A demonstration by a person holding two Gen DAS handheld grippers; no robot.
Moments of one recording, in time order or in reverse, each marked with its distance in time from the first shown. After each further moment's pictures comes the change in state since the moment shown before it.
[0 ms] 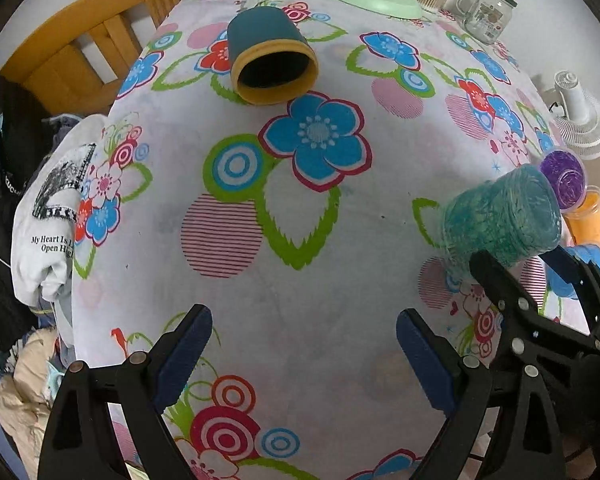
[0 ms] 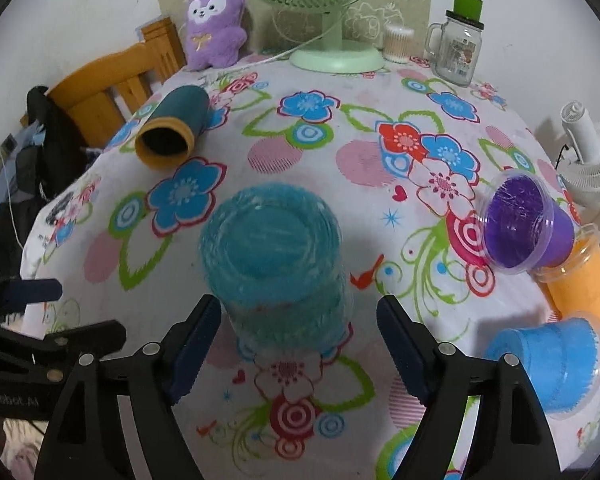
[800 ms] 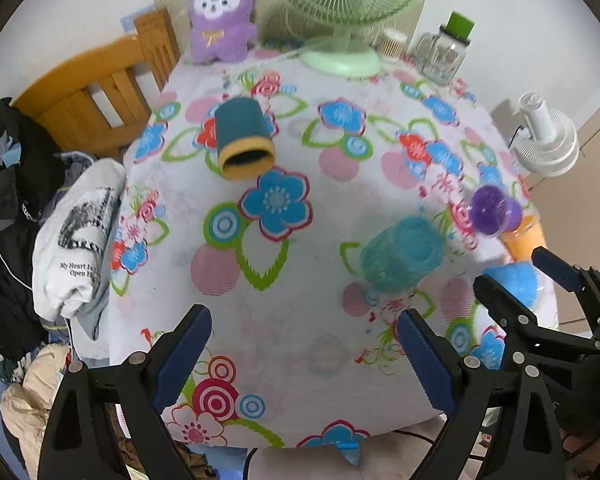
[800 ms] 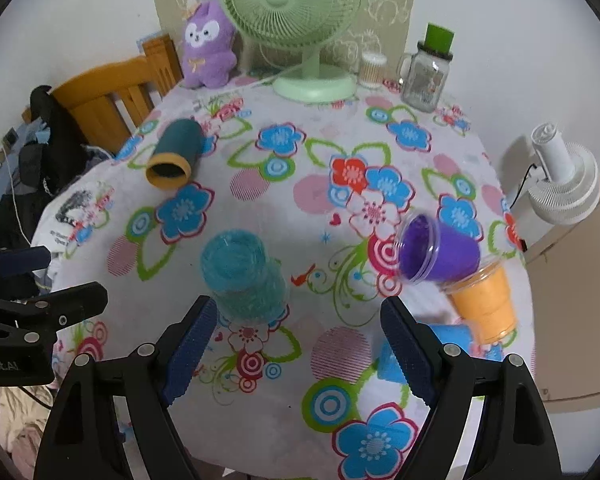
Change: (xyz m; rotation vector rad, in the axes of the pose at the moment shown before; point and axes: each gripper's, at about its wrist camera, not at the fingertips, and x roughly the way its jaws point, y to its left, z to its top) left arm -0.101 -0.037 0.004 0.028 -0.132 -0.017; right arm -0.096 -0.028 0.028 -0.032 0.017 -0.043
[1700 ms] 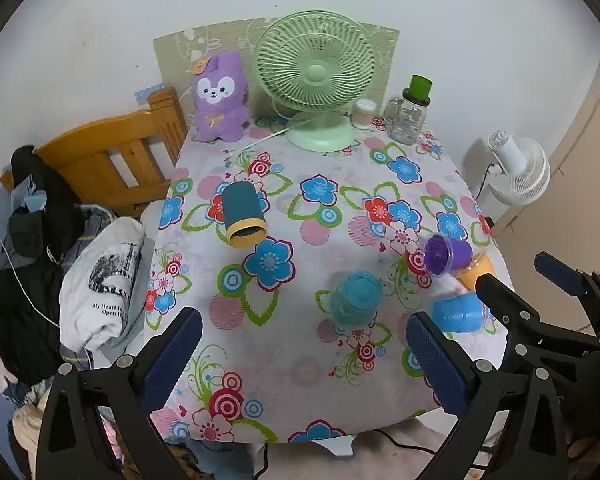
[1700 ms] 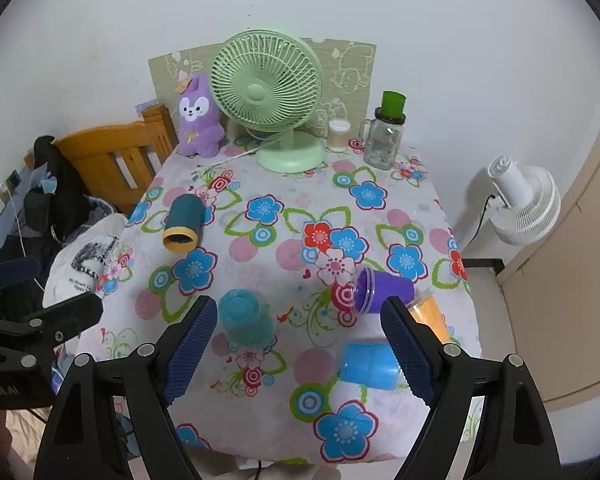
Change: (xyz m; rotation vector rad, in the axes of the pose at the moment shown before) left arm -0.101 -0.029 0.001 0.051 -0.186 0.018; right arm -0.109 -0.013 0.019 0.062 -0.148 -0.049
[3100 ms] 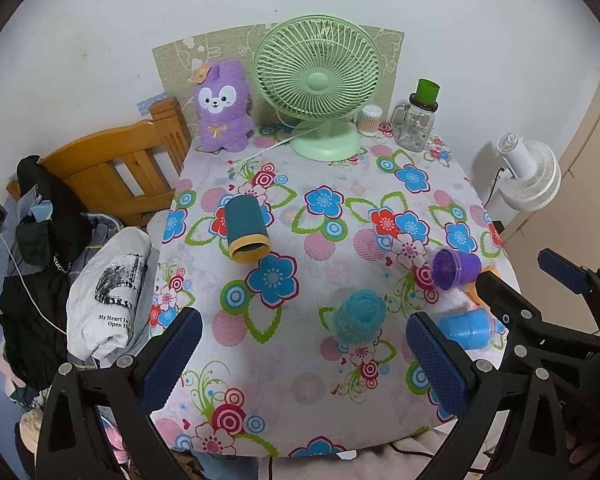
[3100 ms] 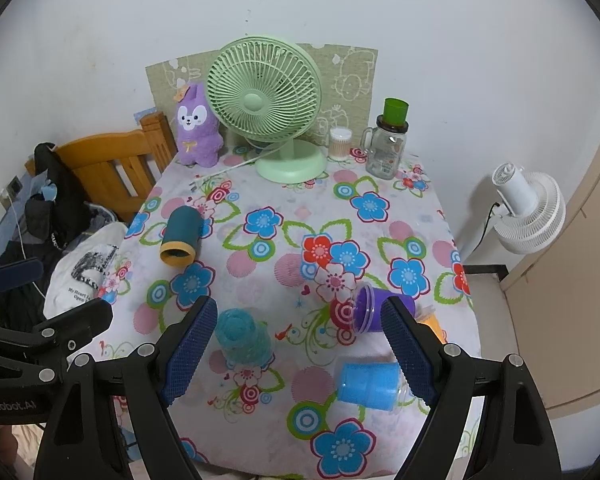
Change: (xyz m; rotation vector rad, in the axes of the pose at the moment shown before) left arm 0.008 -0.009 0.016 -0.003 -0.015 0.038; right arm 0.009 -0.004 0.019 0.000 -0.013 0.011
